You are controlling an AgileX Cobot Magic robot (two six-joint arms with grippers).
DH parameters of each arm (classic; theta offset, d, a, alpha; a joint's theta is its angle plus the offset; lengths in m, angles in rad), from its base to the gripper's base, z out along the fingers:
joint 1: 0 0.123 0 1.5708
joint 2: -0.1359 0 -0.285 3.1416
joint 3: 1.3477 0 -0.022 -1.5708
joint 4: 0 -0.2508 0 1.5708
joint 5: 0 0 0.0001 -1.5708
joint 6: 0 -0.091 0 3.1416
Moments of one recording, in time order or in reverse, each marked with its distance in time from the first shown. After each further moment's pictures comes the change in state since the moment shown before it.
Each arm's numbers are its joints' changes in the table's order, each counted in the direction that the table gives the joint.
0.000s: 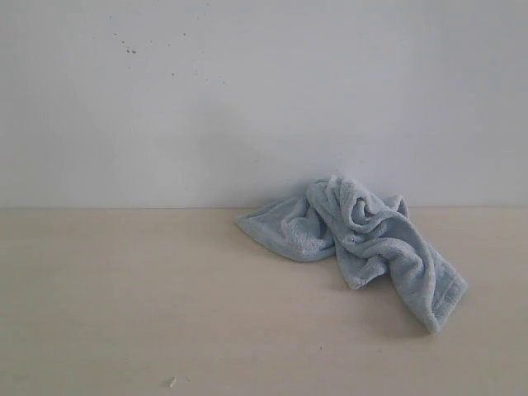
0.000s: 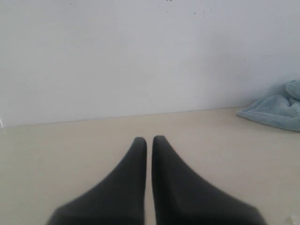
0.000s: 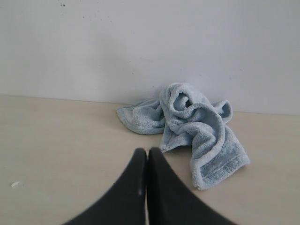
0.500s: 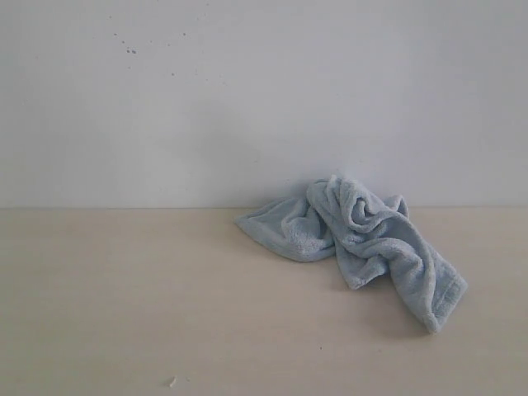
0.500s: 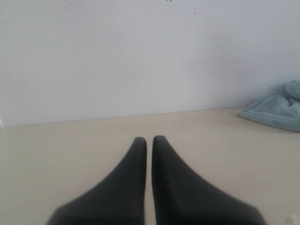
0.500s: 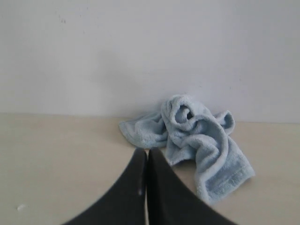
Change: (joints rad) left arm 0.000 0.000 0.000 0.000 0.000 0.000; right arm 0.000 0.000 0.000 0.000 -0.064 -0.051
